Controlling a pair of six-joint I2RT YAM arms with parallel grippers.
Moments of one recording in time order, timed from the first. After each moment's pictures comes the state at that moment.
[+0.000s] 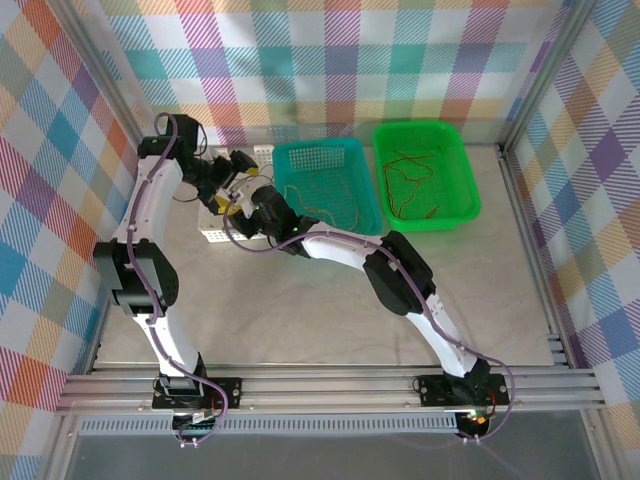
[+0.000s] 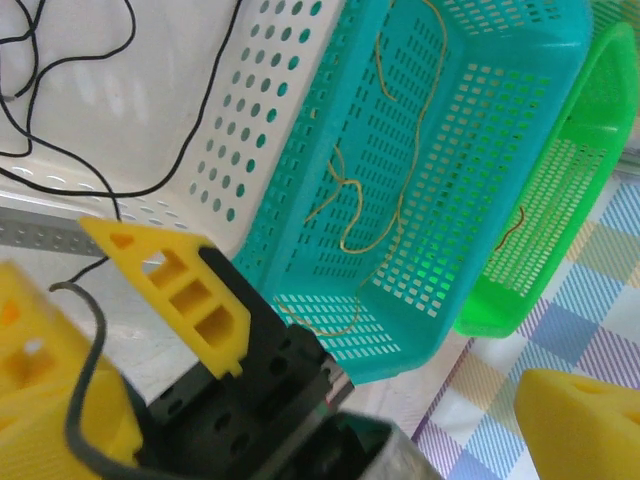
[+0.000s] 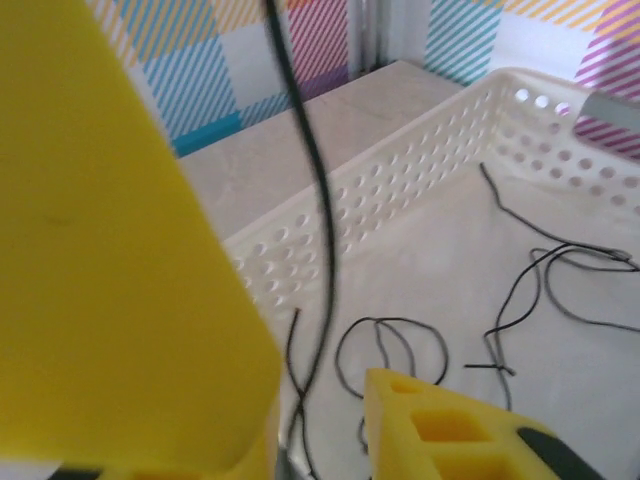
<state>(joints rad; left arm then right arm) 0.00 1.86 1.89 -1.18 0.58 -0.73 0.92 2.36 1.89 0.12 -0.02 0.04</state>
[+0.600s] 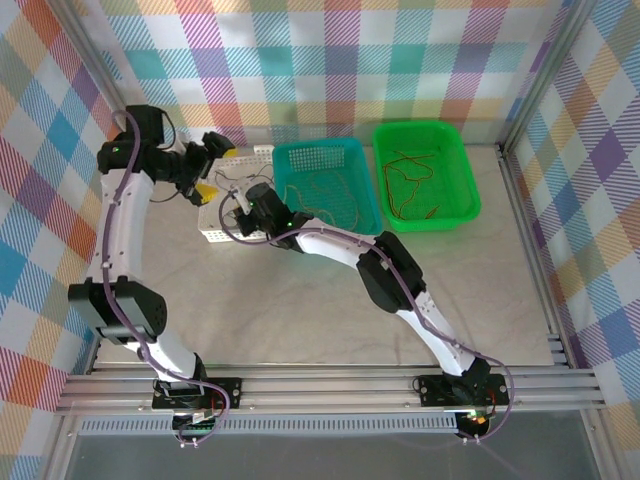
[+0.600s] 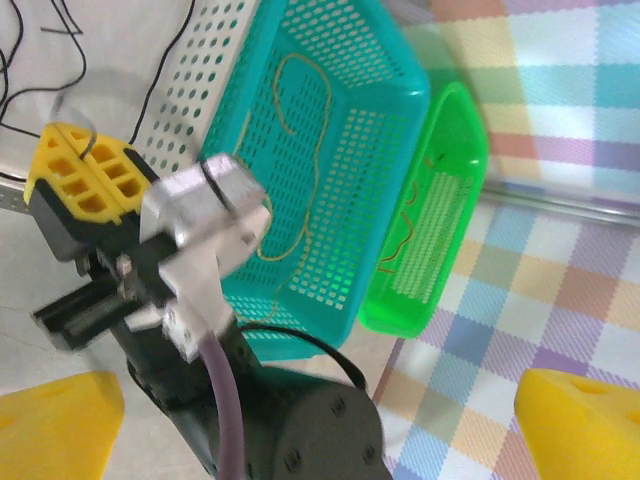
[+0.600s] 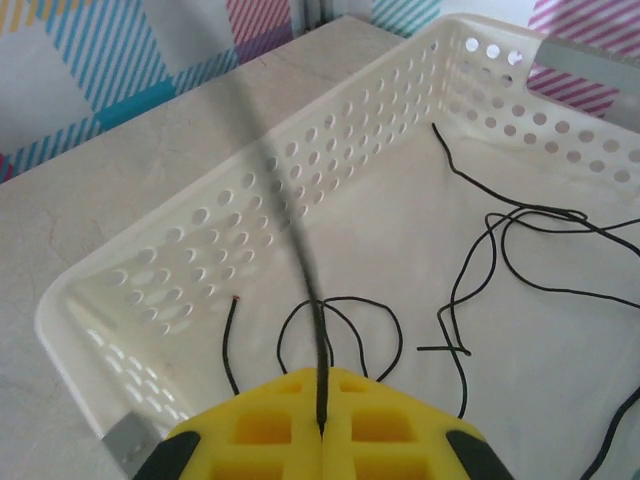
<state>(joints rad) 0.07 1.63 1.87 -1.15 0.63 -0.82 0.91 2.48 2.09 -0.05 0.06 0.07</state>
